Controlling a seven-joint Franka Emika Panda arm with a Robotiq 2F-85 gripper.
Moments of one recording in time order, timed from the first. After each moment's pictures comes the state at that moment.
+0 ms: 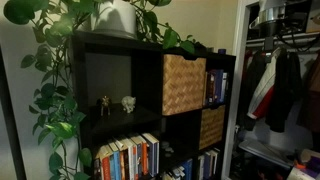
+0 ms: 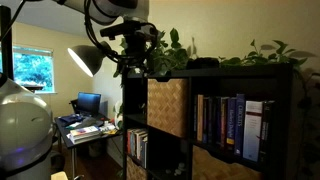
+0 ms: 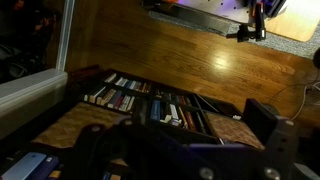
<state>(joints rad) 0.00 -0.83 -0.11 -2.41 -0.14 1.54 -0.32</state>
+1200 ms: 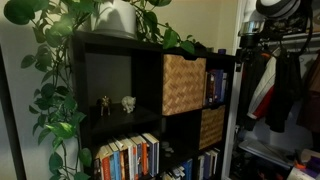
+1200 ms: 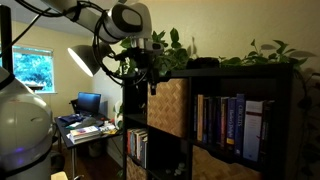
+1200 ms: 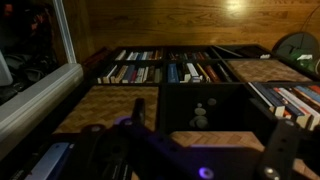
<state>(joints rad) 0.00 -0.70 -0.03 -2.48 -0.08 1.90 0.06</state>
